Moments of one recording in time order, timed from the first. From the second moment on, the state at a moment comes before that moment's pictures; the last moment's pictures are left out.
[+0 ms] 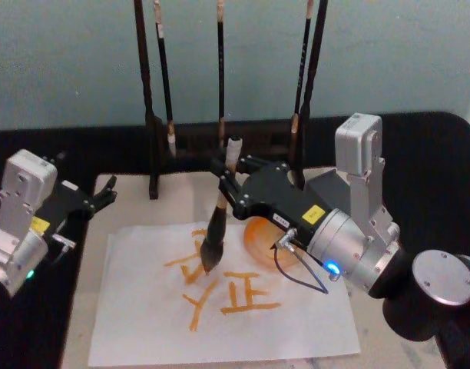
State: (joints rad) left arm -0.20 0.60 0.45 -1.41 -0.25 -0.12 0.03; right arm 0.17 0.30 -0.46 -1.64 0.40 -0.01 0.38
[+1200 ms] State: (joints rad) left arm -0.20 0.60 0.45 -1.41 -0.25 -0.12 0.03; right arm 0.19 0.27 -0.44 -1.57 0.39 -0.03 0.38
